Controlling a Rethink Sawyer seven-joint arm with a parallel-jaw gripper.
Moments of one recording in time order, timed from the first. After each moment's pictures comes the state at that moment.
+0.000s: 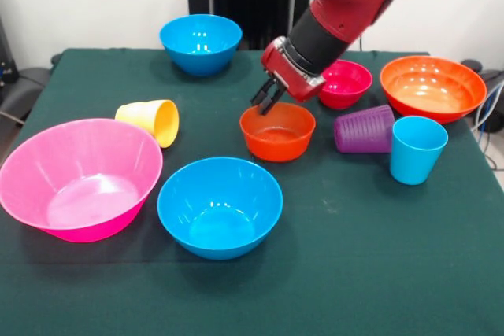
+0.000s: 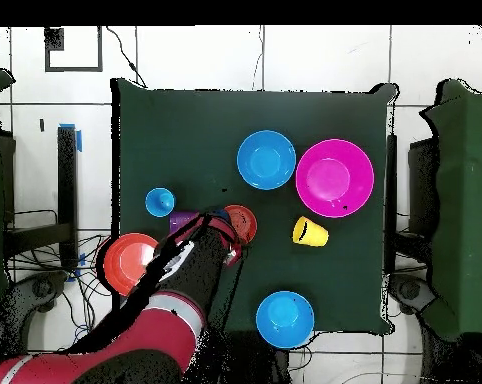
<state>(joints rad) 0.24 -0.29 -0.33 1.51 -0.50 0.54 3.03</state>
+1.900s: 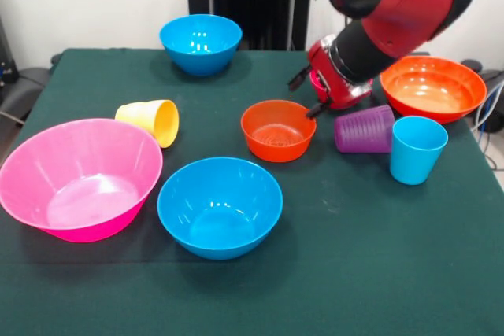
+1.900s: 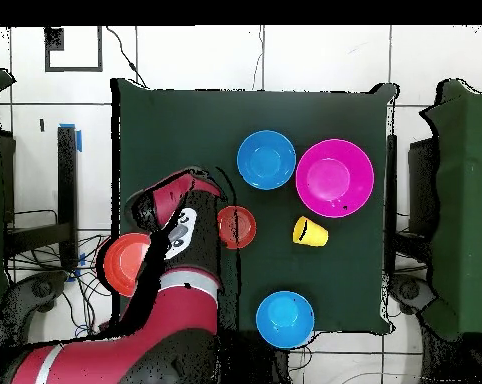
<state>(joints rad) 0.14 -0.33 -0.11 1.32 -0.43 1.02 3.03</state>
